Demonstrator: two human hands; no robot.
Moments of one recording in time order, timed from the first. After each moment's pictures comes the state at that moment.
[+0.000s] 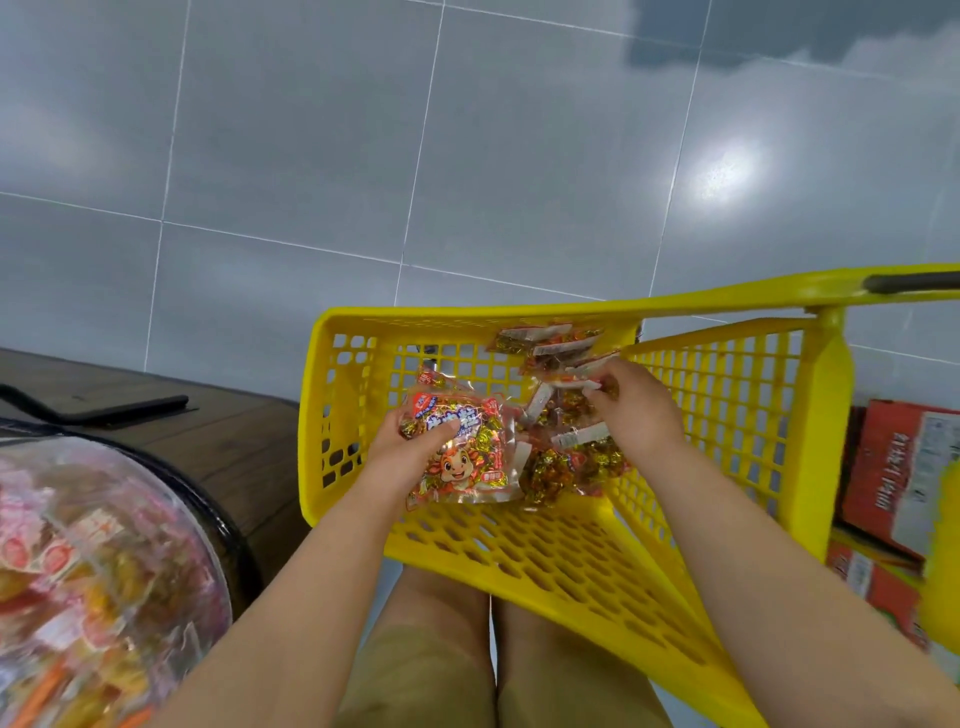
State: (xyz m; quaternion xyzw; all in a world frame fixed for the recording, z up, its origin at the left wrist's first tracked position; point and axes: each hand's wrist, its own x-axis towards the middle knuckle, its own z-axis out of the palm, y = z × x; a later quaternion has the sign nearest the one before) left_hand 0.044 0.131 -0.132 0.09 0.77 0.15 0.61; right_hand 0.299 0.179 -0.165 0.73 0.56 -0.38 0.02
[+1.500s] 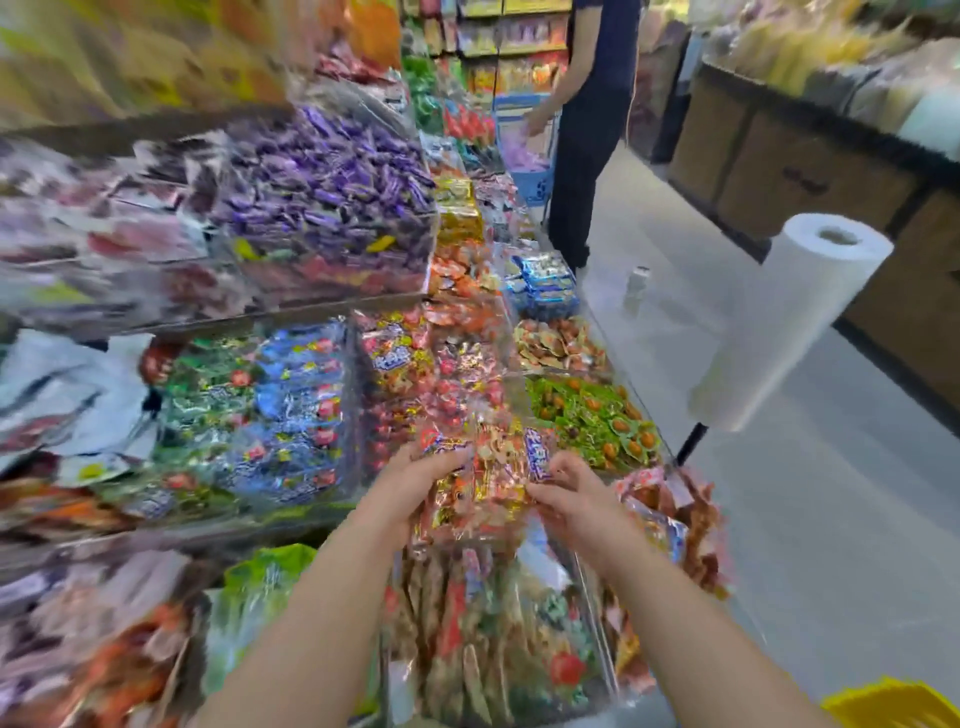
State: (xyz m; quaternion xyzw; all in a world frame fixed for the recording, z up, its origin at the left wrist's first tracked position) left_hand -0.326 -0.315 0.178 -0.14 0.68 0.66 0.28; right_hand -0.246 -0.127 0.142 0.20 0.57 -0.79 0.04
